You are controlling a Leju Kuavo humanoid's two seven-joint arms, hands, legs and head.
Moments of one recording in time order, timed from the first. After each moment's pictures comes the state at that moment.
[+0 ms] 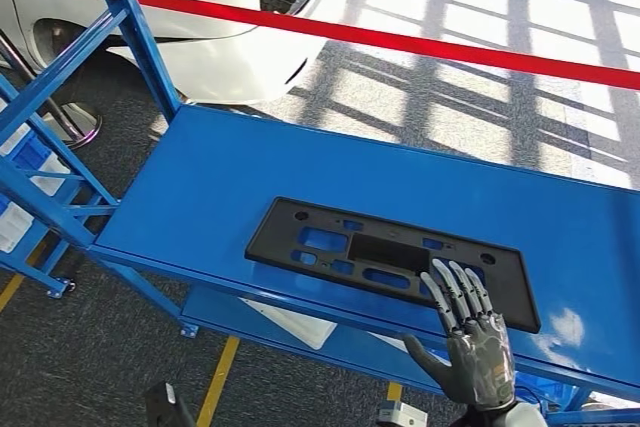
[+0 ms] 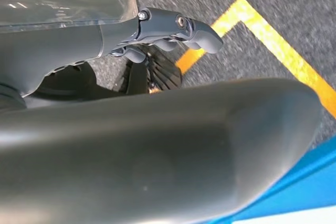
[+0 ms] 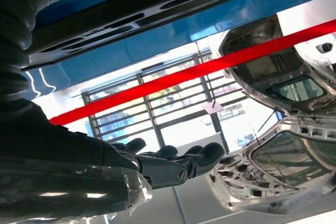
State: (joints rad) left arm -0.15 -0.21 0.94 -0.22 -0.20 0.14 -0.37; right arm 0.04 -0.24 0.41 -1.65 1.21 -0.60 -0.21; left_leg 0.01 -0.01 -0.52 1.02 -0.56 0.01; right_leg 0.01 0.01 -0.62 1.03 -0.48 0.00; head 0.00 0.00
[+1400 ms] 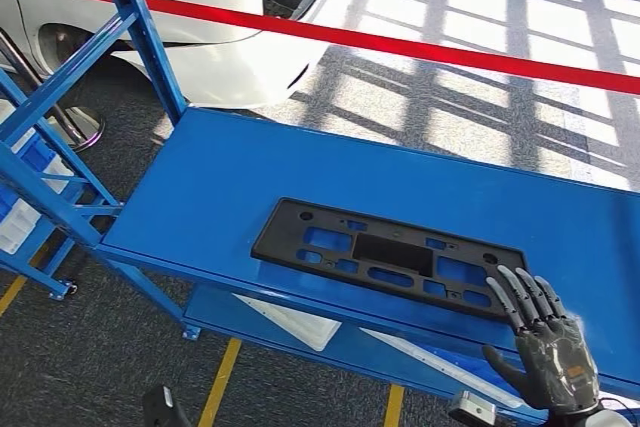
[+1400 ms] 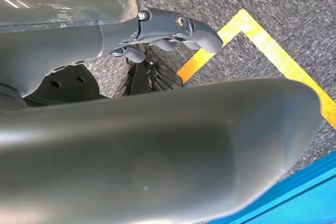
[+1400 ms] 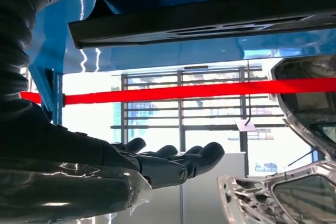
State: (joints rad) left arm -0.15 -0.21 0.93 -0.22 -0.20 0.17 -0.36; right arm 0.11 -0.45 0.21 -1.73 1.23 -0.41 -0.17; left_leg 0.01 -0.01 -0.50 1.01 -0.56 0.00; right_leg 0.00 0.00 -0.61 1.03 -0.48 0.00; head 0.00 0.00
